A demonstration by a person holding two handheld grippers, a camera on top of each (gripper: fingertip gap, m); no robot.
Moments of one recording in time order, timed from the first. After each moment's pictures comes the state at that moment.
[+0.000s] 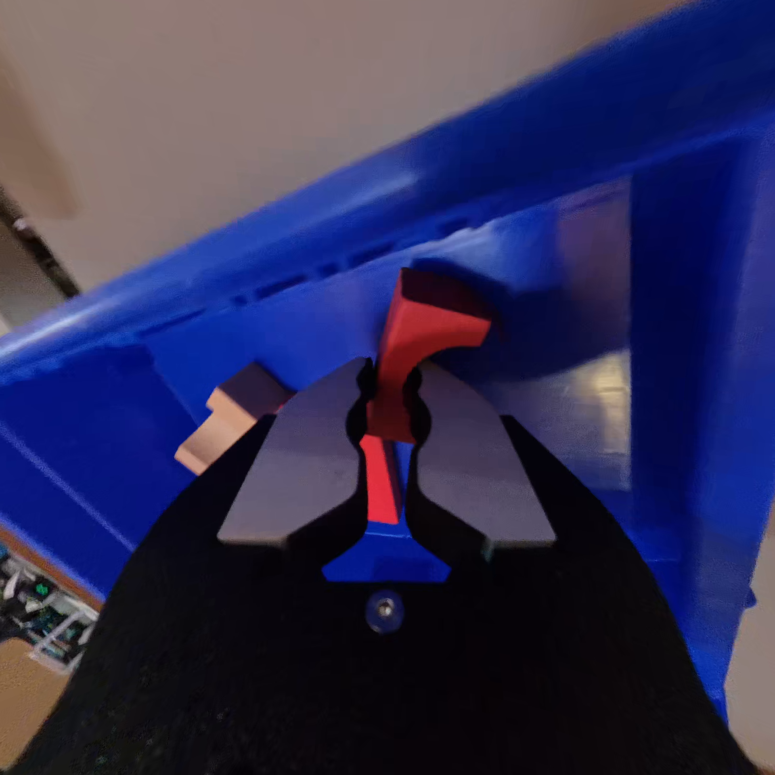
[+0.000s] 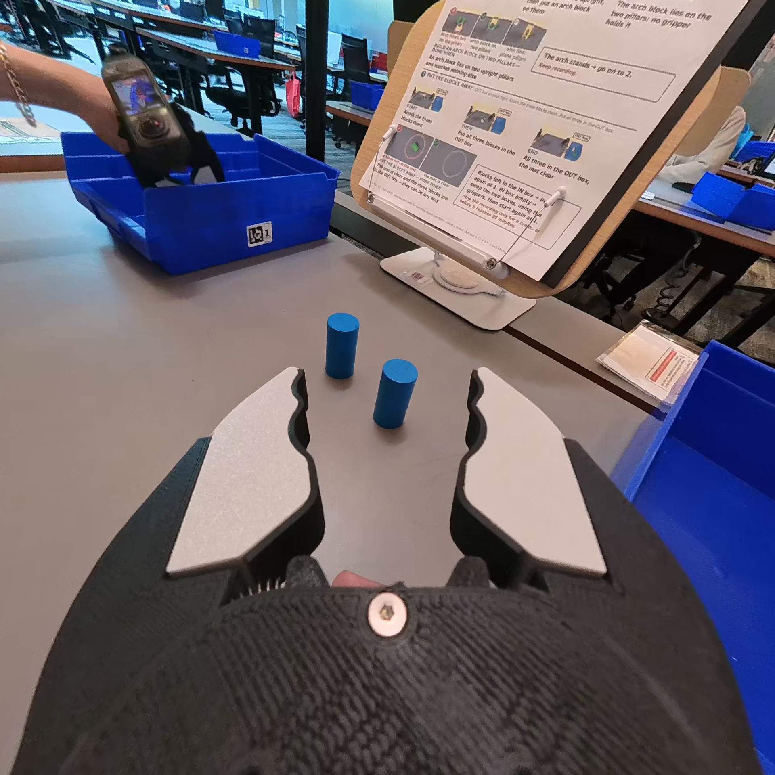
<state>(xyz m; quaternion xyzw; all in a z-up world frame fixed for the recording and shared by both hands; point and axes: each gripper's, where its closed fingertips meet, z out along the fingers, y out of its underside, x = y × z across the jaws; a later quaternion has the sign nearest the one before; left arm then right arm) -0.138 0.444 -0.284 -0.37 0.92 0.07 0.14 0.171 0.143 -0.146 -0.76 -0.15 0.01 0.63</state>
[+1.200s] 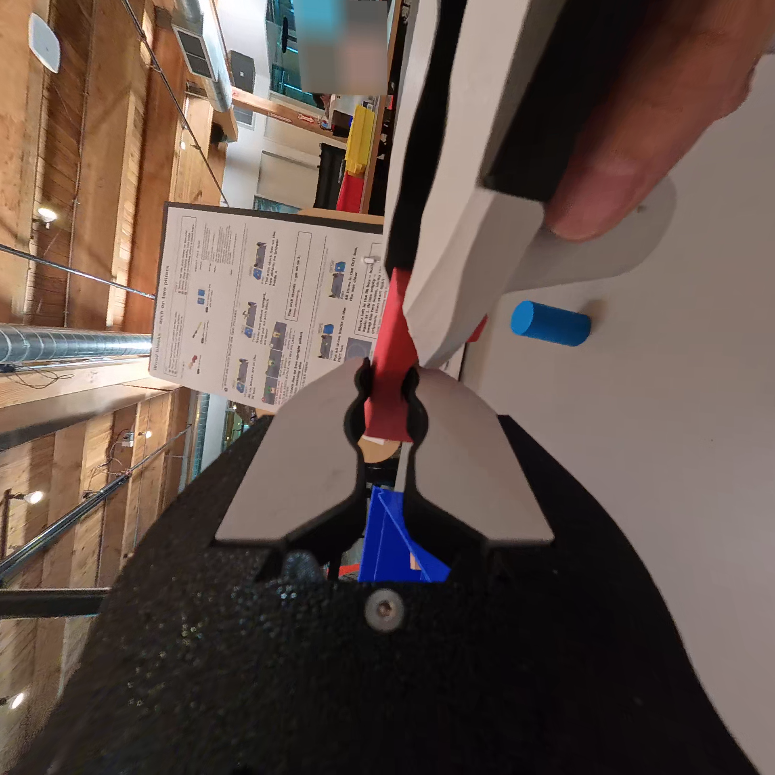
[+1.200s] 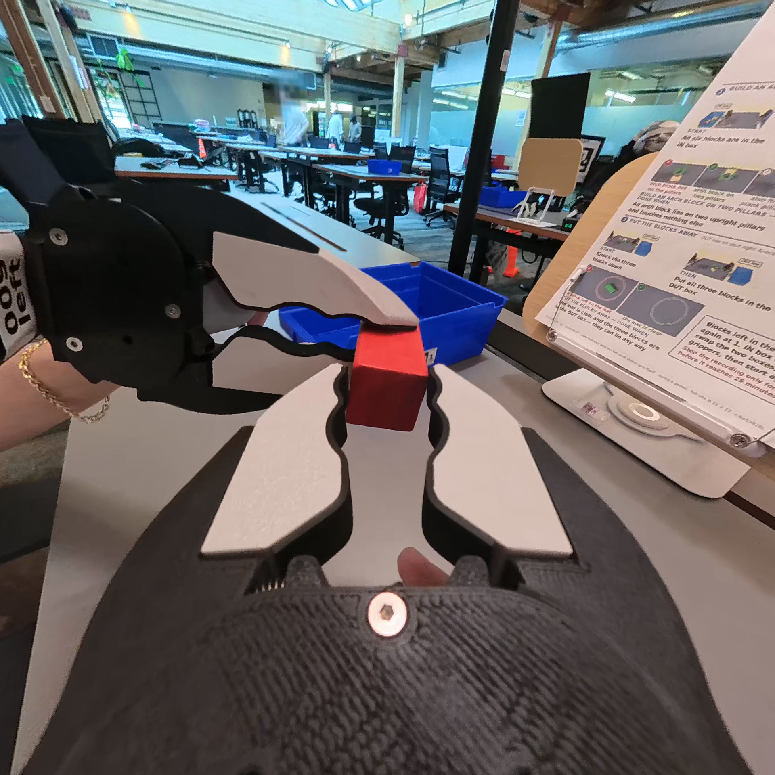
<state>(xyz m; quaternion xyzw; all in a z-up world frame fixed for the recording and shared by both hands) 0.011 0.206 -0.089 -0.32 0.69 0.10 0.65 0.004 0.181 -0.087 -0.70 -0.21 0.16 0.67</state>
